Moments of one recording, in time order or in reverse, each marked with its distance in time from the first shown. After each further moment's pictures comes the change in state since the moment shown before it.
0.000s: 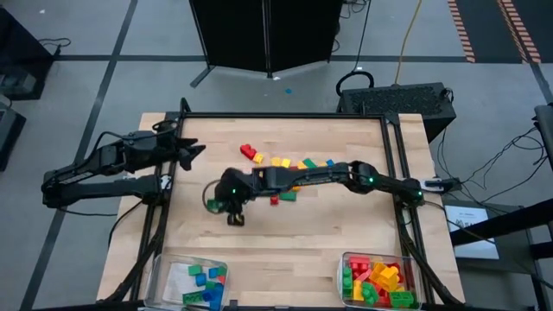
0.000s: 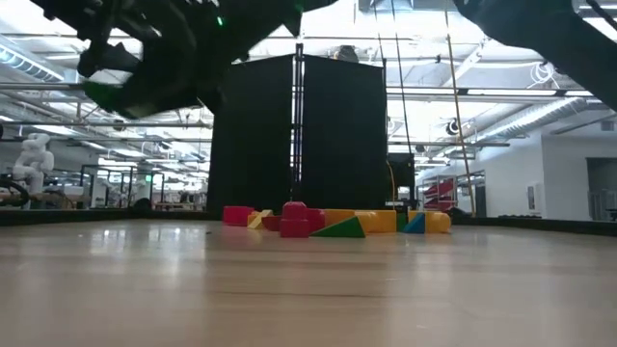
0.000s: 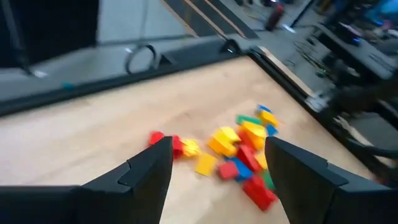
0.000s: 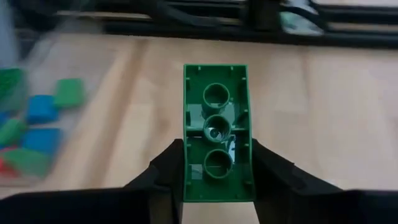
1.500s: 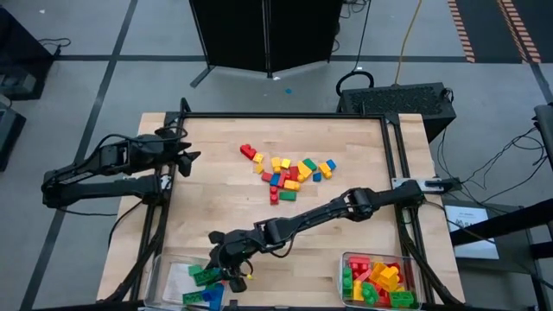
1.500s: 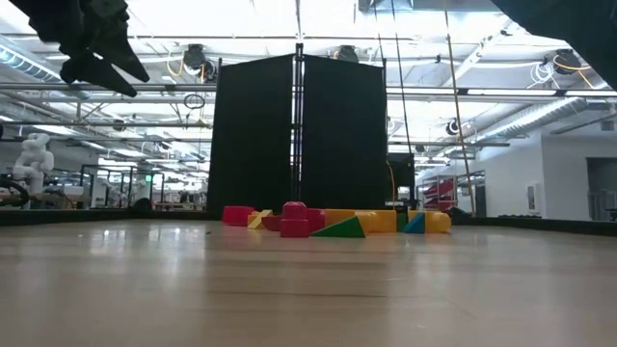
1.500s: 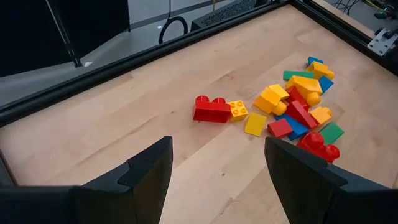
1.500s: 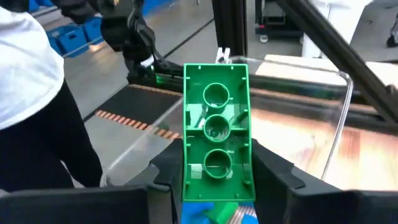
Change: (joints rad) left arm 0.000 0.000 0.000 -0.202 -0.048 0.119; right arm 0.265 0.114 0.008 0.497 -0.181 0.130
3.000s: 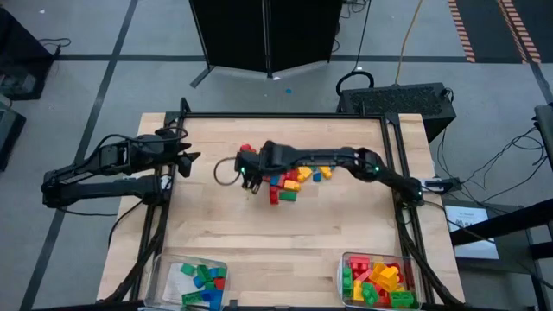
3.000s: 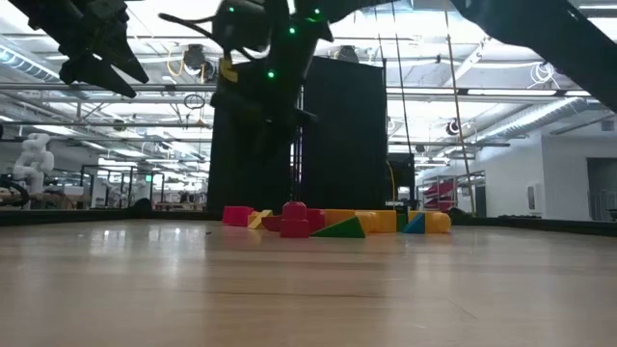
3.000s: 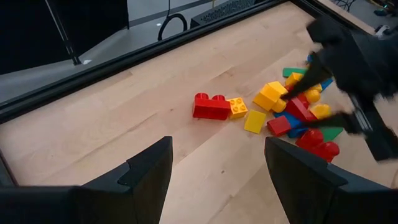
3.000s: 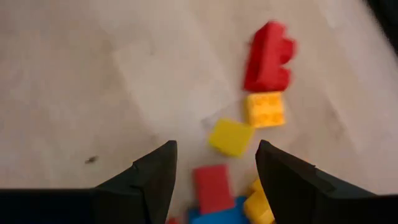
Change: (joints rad) left arm 0.000 0.000 0.000 -0.008 0.009 -0.002; right arm -0.388 -0.205 -0.116 -0.918 0.562 0.224
